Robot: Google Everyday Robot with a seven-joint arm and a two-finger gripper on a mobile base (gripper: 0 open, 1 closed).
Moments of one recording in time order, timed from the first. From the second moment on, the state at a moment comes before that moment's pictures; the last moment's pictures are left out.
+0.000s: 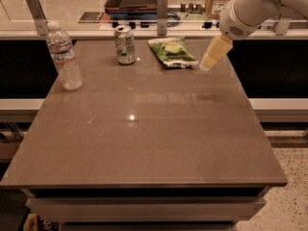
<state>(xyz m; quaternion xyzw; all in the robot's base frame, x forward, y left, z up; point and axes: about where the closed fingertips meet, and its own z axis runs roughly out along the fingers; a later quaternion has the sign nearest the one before) 0.681 -0.179 0.937 -0.53 0.78 -0.07 0.33</state>
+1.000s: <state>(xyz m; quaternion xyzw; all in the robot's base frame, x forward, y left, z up) 0.713 -0.158 0.927 -0.52 0.77 -0.02 0.36</state>
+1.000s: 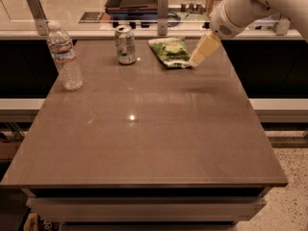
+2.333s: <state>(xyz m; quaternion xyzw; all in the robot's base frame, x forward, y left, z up) 0.750 -0.115 0.852 -0.46 0.81 0.04 0.37</state>
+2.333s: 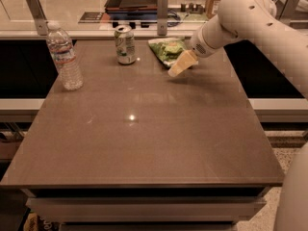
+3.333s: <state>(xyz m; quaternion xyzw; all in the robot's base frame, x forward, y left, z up) 0.805 -0.126 0.854 -0.42 0.81 0.01 0.42</state>
